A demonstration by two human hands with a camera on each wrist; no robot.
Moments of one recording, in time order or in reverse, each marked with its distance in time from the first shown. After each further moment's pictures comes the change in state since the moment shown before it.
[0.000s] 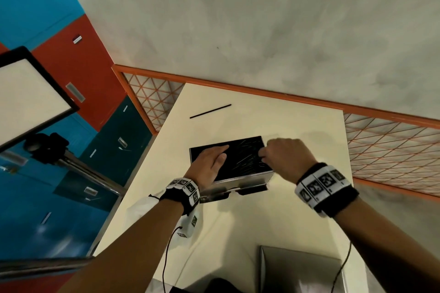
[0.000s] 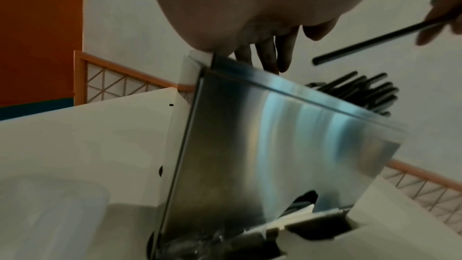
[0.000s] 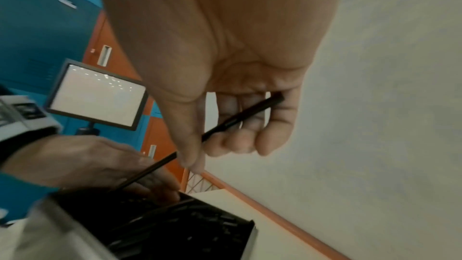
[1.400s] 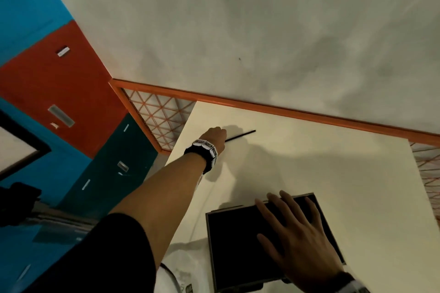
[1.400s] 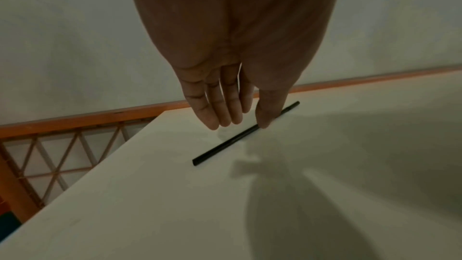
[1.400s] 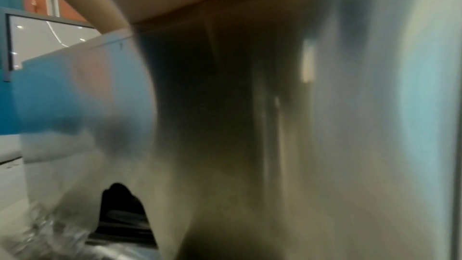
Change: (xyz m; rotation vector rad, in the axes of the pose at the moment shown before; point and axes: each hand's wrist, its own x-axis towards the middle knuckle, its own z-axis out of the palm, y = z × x) left_hand 0.281 -0.141 -0.056 0.655 -0.214 -0.150; right_hand 0.097 -0.047 0.114 0.337 0.063 0.075
